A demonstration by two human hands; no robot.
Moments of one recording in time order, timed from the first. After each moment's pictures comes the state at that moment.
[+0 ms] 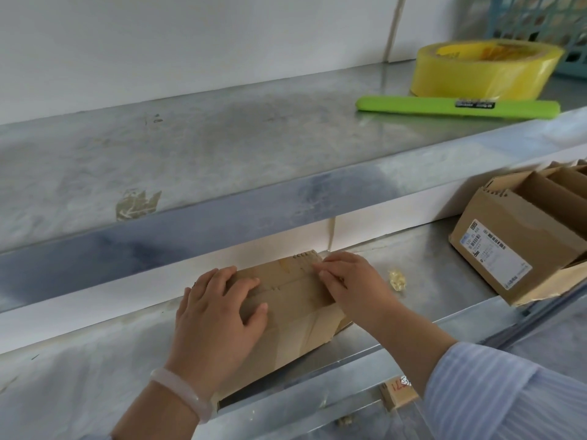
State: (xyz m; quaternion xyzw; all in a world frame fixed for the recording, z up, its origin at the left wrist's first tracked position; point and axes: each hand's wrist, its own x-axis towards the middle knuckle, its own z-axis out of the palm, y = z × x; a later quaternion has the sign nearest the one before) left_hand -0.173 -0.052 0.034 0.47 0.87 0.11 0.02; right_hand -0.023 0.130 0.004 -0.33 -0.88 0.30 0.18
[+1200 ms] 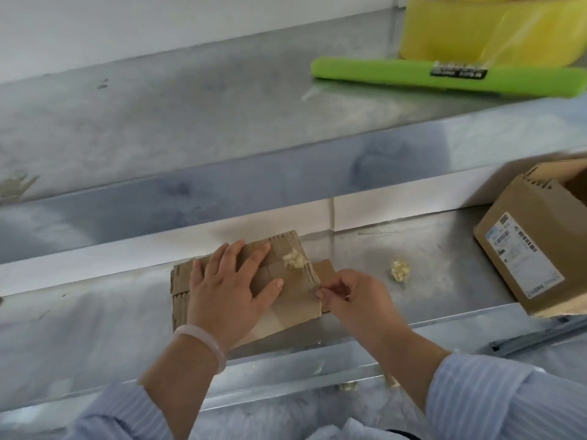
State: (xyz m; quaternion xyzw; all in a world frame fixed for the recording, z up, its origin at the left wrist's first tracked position) left_hand -0.147 -0.008 -0.003 0.43 0.90 0.01 -0.03; right_hand 0.018 0.137 -0.022 -0.36 -0.80 0.46 0.12
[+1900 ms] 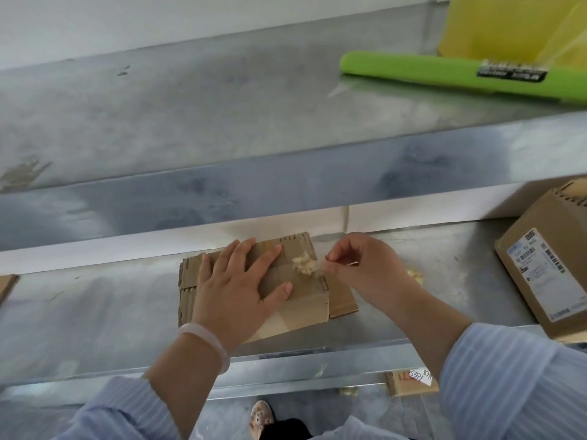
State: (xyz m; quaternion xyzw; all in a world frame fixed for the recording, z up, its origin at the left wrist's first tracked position) left_hand -0.144 -0.009 -0.002 0.42 0.90 0.01 -0.03; right_hand -0.012 0.177 0.003 -0.31 -0.78 0.53 0.14
